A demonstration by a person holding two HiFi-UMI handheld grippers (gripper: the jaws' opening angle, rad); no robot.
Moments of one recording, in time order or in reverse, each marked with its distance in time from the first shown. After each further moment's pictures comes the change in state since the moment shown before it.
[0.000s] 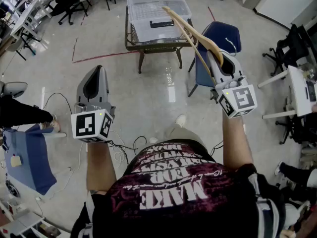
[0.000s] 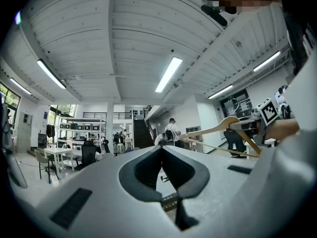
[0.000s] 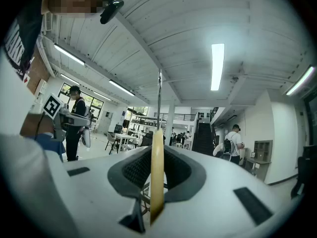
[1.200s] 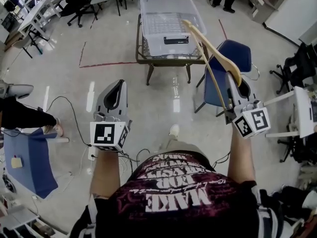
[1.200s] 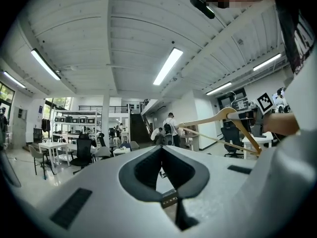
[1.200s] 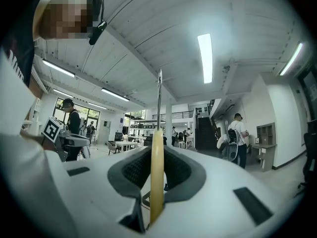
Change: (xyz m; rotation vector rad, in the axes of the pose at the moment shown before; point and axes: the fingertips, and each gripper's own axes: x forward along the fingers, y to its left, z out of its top) left arm 0.053 0.004 -0.046 -0.013 0.074 -0.051; right arm 0.033 -0.035 -0.018 0.175 -0.017 0.008
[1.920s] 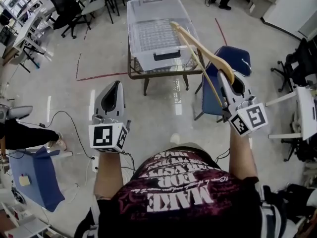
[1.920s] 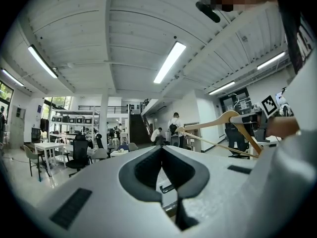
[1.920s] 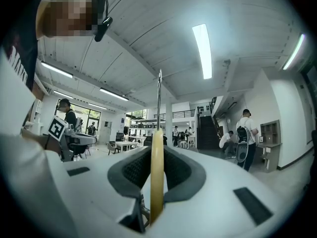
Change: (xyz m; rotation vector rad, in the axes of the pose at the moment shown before) left arm 0.135 0.007 0.018 -0.007 -0.007 0.006; right arm 0.085 -0.086 -0.009 0.006 0.007 0.030
